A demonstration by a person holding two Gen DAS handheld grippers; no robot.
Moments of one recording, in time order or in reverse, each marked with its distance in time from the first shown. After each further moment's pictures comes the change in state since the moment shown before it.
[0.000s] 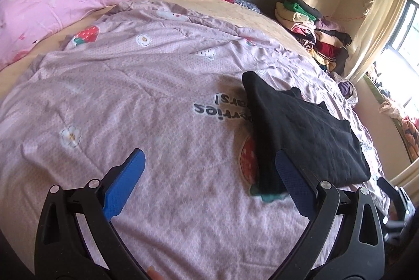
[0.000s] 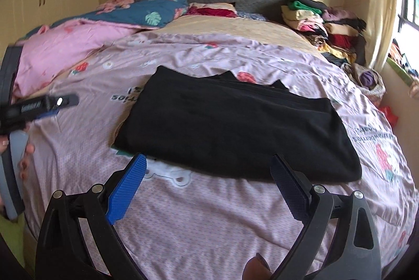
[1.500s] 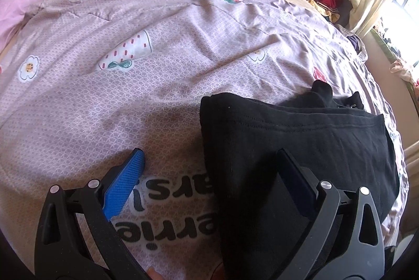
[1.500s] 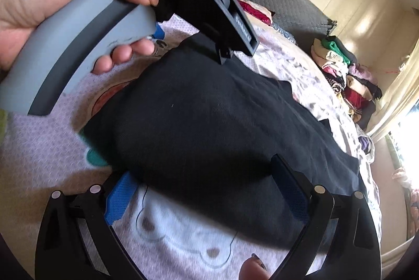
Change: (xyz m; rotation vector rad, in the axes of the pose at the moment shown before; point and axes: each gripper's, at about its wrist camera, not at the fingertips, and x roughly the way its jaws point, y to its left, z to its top) left arm 0.189 -0.066 0.082 0.162 0.258 0.010; right arm 0.132 0.072 0.001 -0.397 0.030 -0.130
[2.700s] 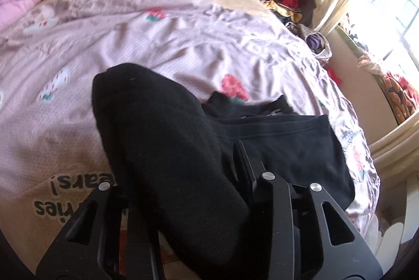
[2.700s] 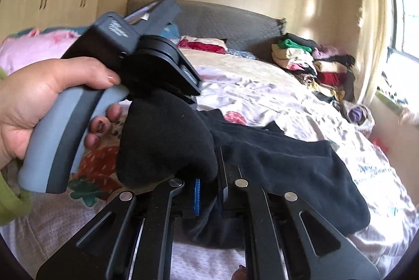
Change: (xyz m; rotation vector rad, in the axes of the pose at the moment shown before) left arm -0.034 -0.105 0.010 0.071 -0.039 -0.172; right arm -0.060 -0.116 -0.037 0.419 -0.252 -0.007
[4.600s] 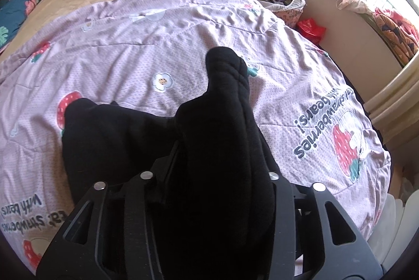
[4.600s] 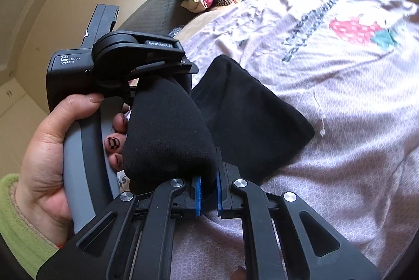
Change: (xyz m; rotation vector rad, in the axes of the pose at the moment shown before) left arm 0.113 -0.228 0.001 0.256 0.135 0.027; right arm -0.016 -0.193 -0.086 0.913 0.137 0.114
